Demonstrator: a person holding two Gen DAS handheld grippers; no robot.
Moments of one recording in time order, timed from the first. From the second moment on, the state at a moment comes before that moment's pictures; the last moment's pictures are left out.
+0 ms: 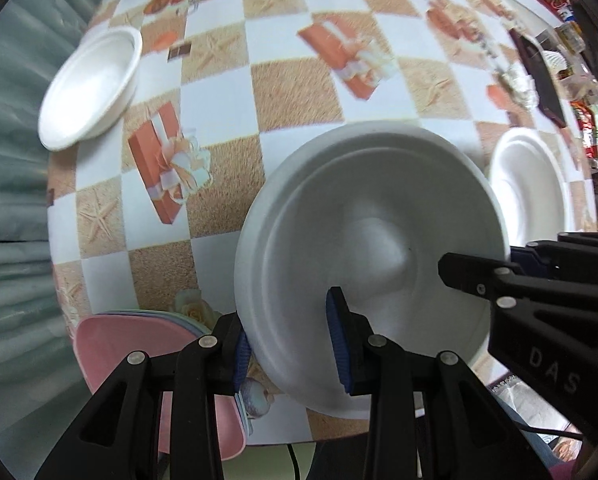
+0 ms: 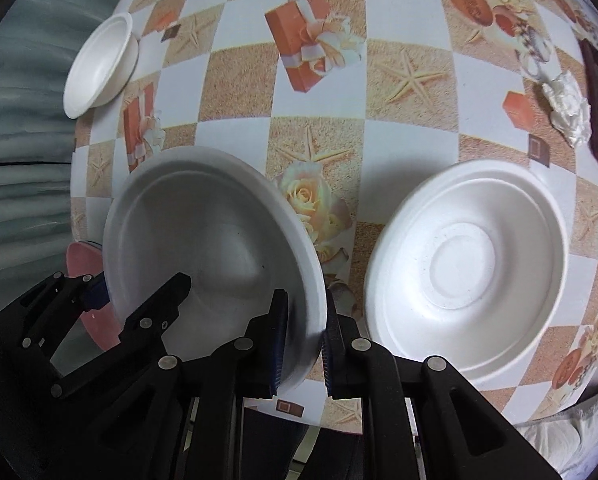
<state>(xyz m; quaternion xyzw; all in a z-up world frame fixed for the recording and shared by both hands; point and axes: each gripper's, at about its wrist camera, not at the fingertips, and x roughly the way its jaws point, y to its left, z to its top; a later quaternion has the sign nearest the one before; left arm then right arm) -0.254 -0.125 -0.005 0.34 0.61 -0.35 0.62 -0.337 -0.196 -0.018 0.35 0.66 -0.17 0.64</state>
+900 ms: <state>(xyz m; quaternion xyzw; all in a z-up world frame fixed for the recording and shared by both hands) -0.340 -0.222 0.013 0.42 0.52 -0.49 0.56 -0.439 -0.277 0.005 0.44 0.58 -0.32 0.60</state>
